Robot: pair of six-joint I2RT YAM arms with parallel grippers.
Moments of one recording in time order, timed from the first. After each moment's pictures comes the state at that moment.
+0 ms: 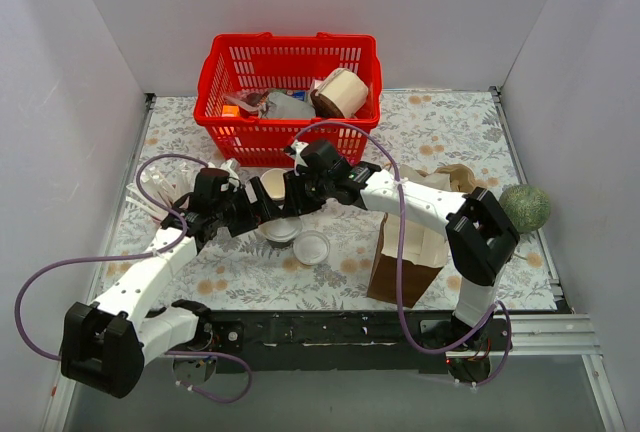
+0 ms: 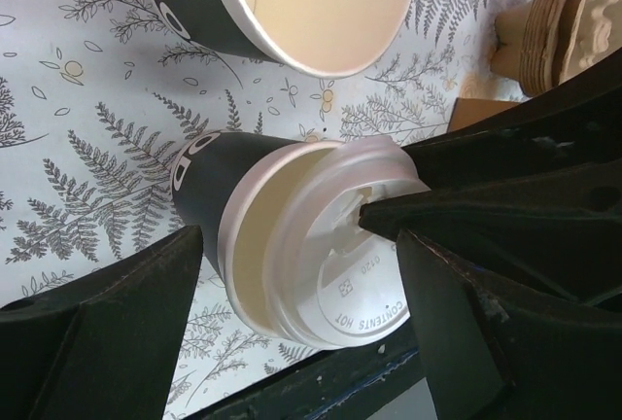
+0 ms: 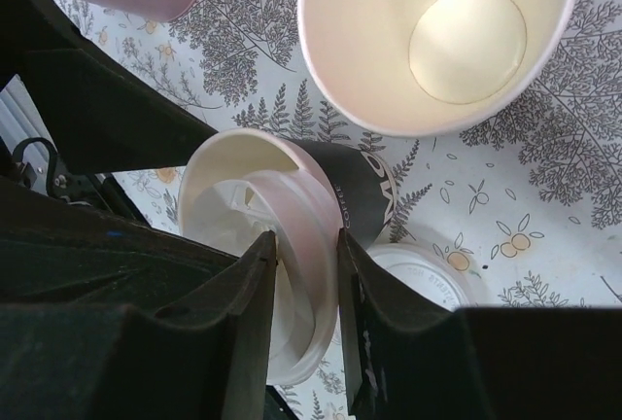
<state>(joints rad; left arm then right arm) -0.32 1.05 0.69 -0.39 0.29 -0.71 0.90 1.81 1.38 -0.33 -0.28 0.48</state>
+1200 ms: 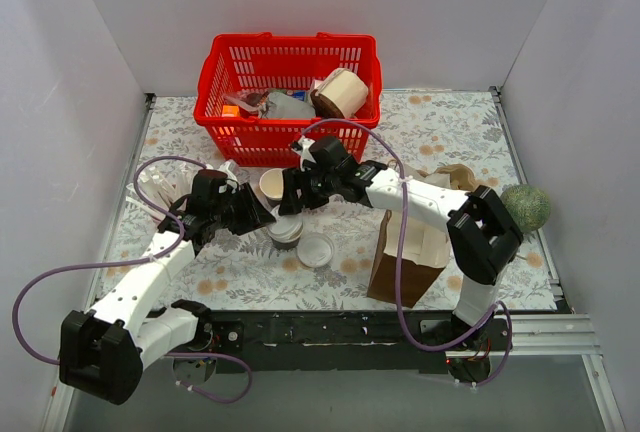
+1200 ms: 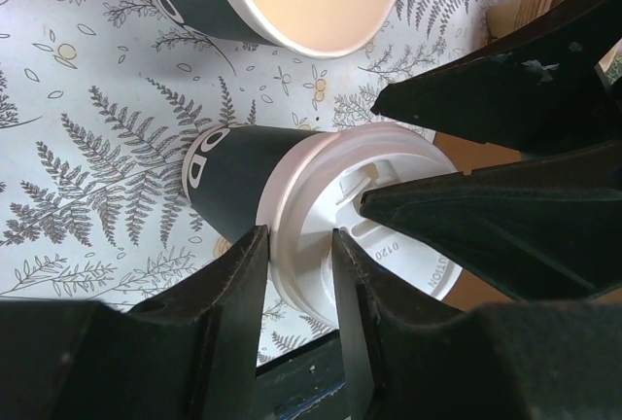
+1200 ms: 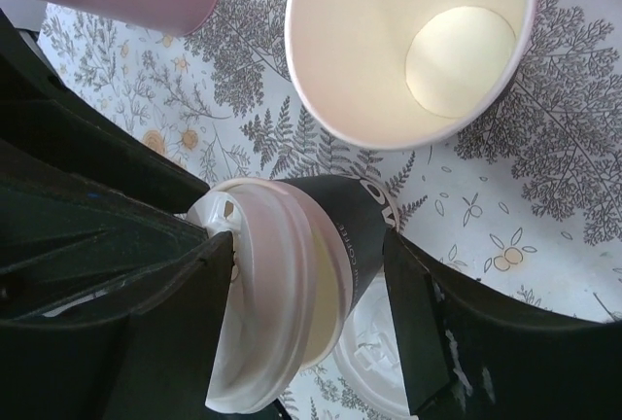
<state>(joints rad) -0.32 1.02 0.69 -0.43 0.30 -0.71 0.87 1.80 1.34 -0.24 -0.35 0.48</state>
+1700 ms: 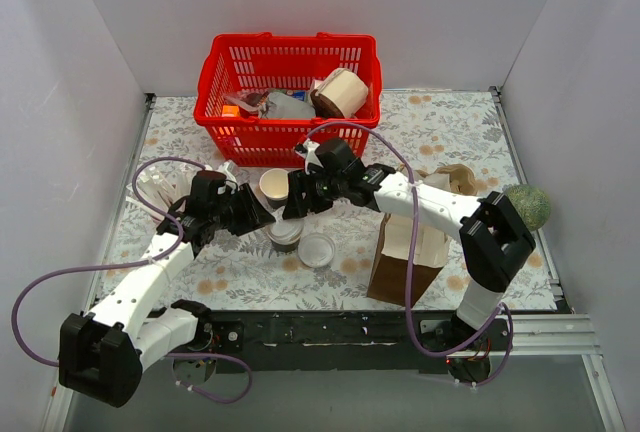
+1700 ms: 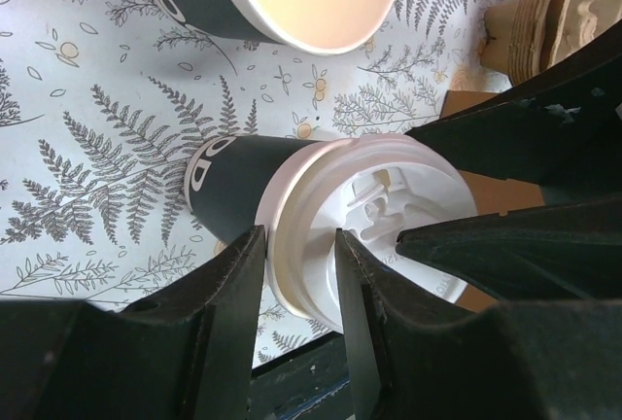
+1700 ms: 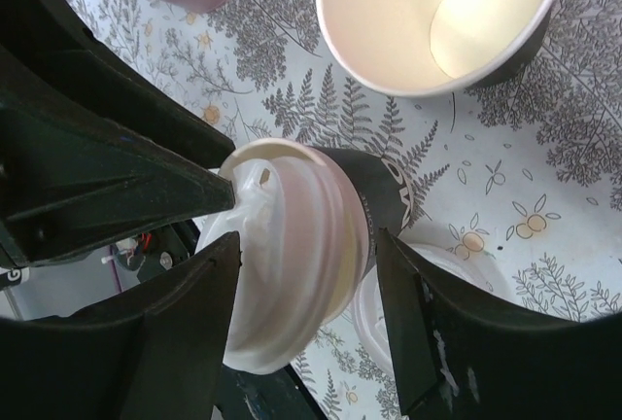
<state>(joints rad) -0.32 1.00 0.69 -0.43 0.31 -0.71 0.86 1.72 1.28 -0.25 -0.38 0.50</state>
